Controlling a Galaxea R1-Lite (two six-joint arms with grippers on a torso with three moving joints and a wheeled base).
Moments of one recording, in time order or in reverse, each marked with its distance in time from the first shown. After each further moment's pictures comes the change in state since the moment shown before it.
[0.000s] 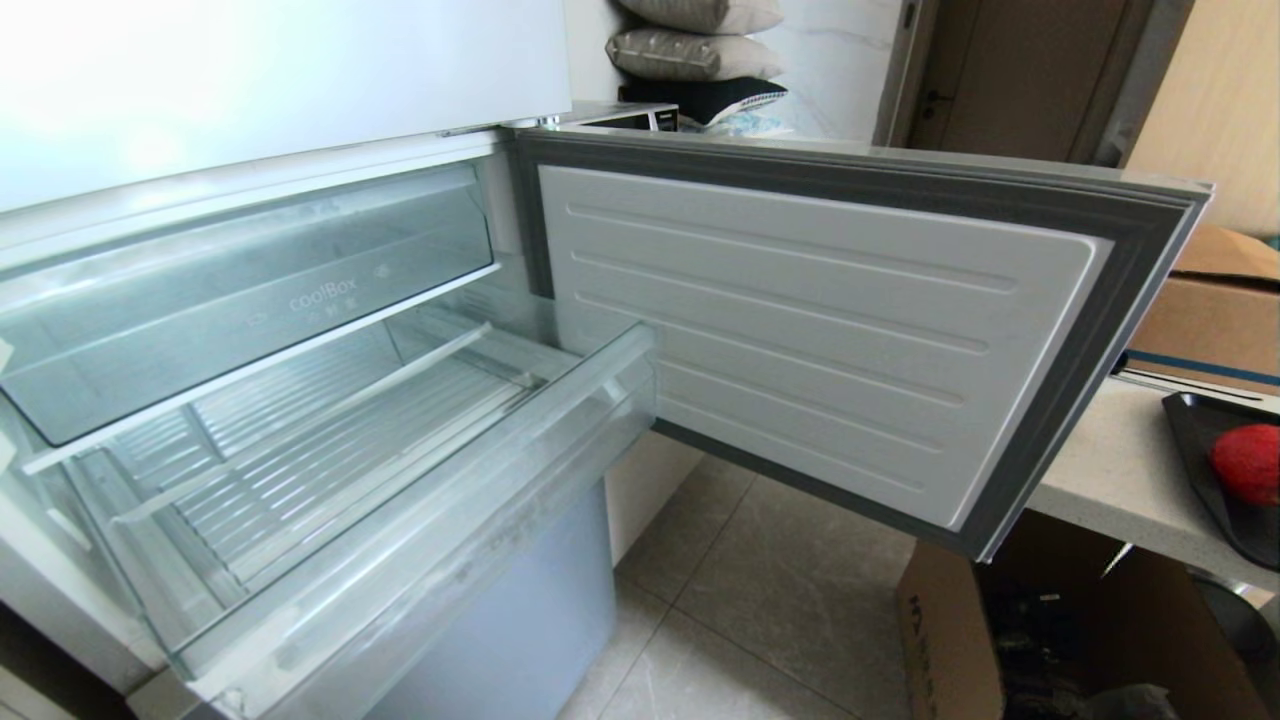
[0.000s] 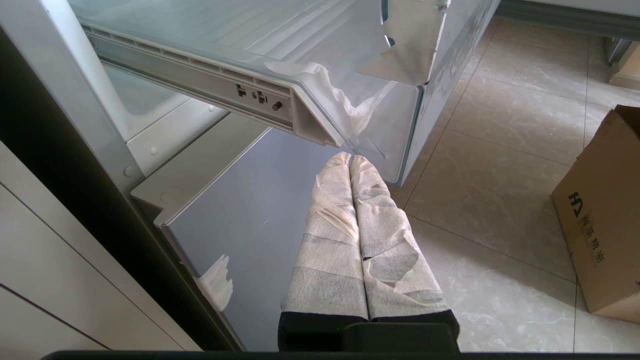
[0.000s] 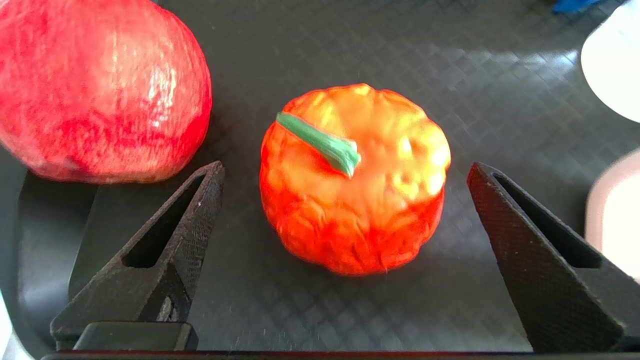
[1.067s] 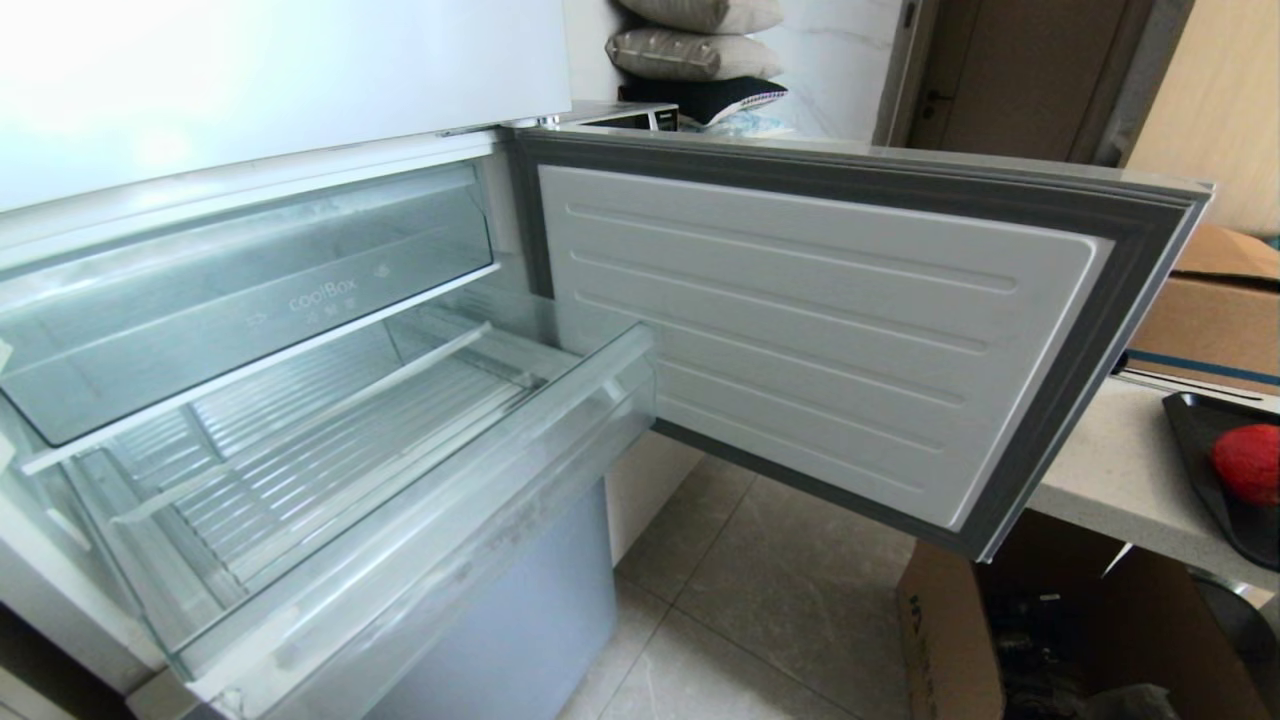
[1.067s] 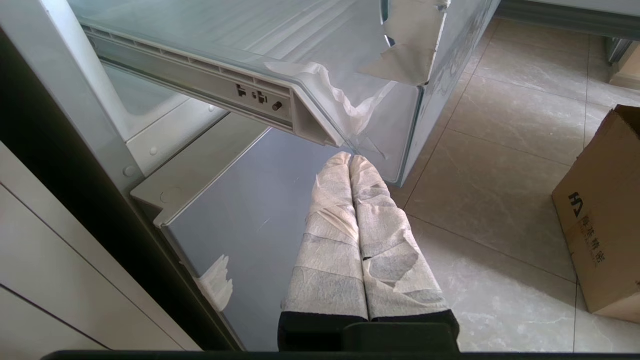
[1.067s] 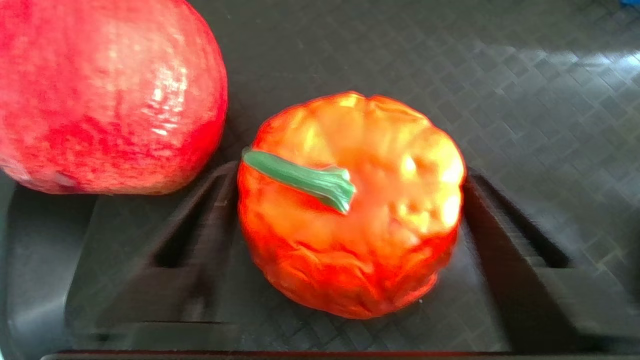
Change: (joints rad) left arm 0.000 0.000 0.000 0.000 0.000 0.000; right arm 0.037 0.053 -0.024 0.001 0.000 0.000
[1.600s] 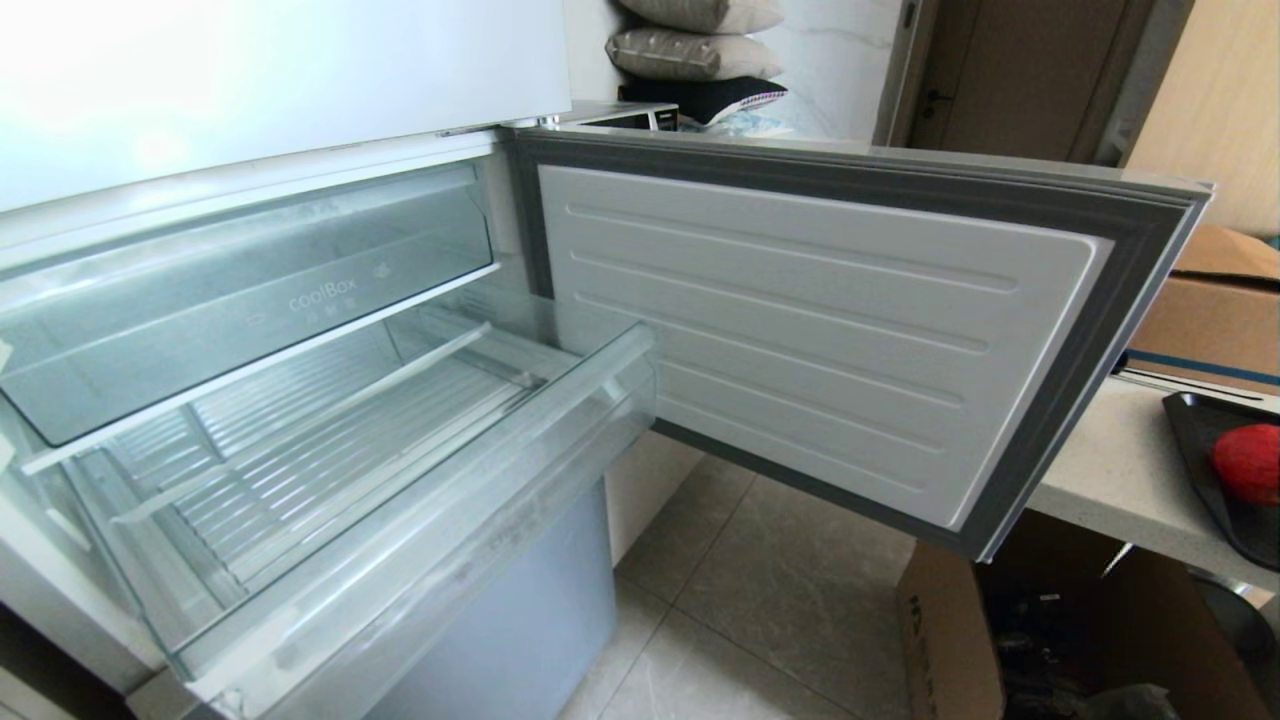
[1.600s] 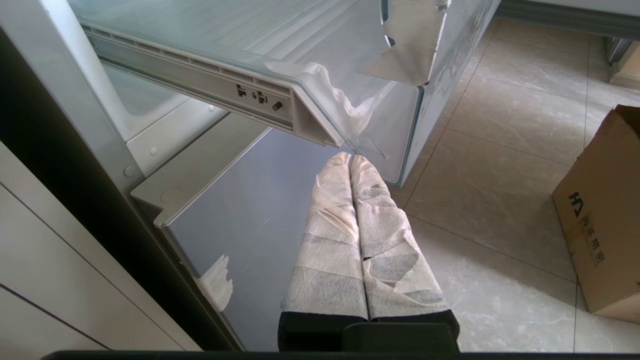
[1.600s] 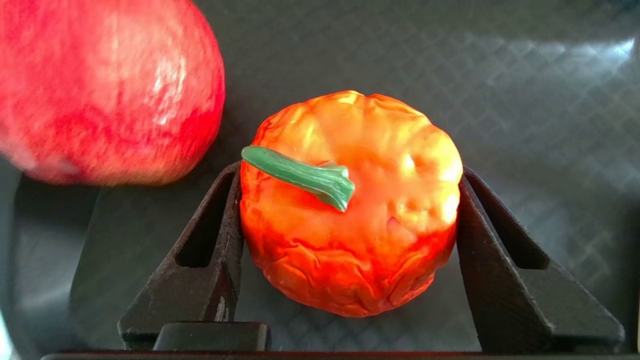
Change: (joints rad) left arm 0.000 0.000 0.000 0.000 0.000 0.000; right arm -0.009 -0.021 0.015 0.007 -0.004 0.003
